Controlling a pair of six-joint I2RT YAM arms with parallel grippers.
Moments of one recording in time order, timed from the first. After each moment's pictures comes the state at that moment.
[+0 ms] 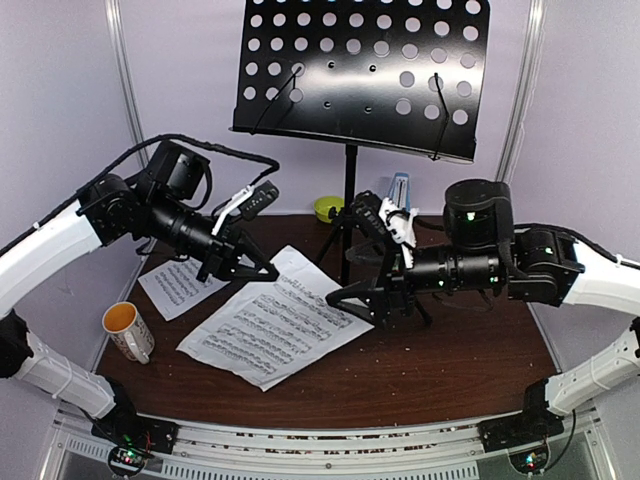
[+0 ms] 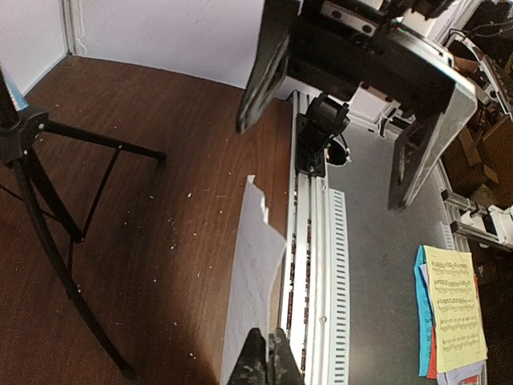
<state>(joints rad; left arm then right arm) -0.80 1.31 1.43 -0.84 0.71 0.18 1.15 1.20 1.21 -0.32 -0.12 0.03</state>
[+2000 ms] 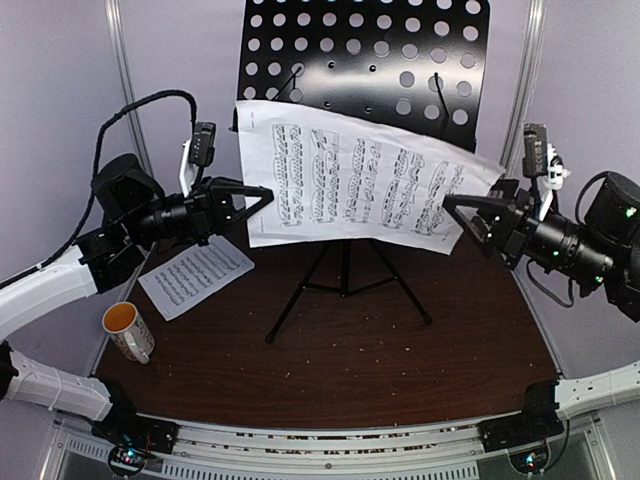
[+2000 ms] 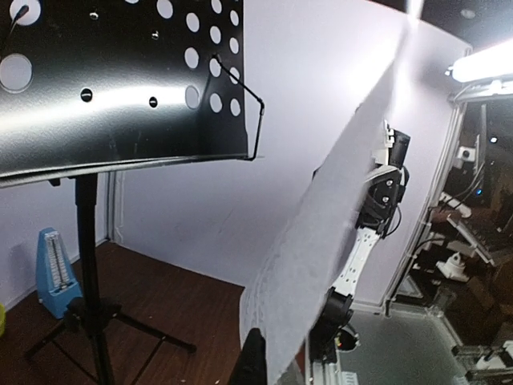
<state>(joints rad) -0.72 1.13 1.02 0.33 0.71 -0.37 1.14 0.77 1.10 -0.21 0.18 0.12</state>
